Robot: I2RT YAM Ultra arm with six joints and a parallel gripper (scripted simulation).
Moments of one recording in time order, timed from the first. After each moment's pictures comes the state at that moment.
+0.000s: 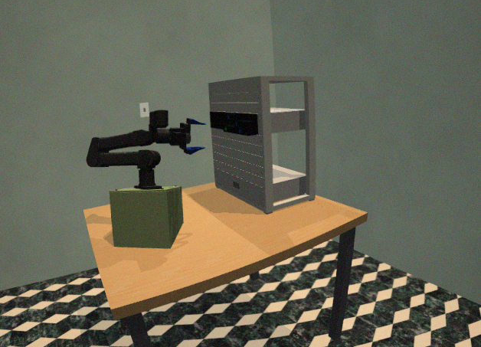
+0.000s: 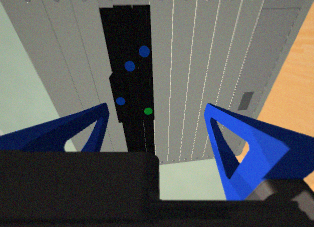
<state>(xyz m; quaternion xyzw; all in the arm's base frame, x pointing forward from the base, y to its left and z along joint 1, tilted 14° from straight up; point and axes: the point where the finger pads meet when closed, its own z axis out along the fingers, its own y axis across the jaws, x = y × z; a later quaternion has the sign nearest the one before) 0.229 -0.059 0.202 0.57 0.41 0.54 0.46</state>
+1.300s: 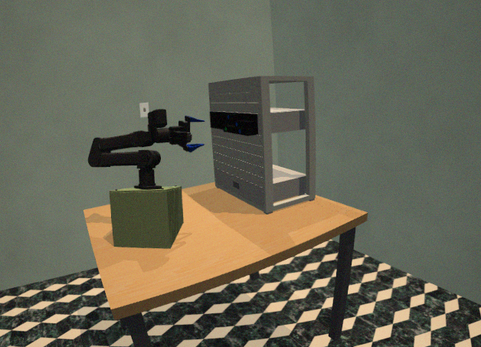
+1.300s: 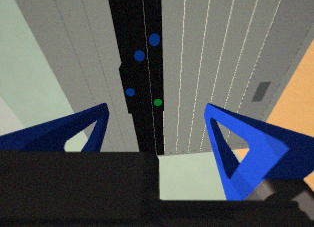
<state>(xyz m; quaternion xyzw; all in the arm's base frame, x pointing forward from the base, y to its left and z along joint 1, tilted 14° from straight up) 0.227 -0.053 0.215 0.55 0.41 0.57 0.45</state>
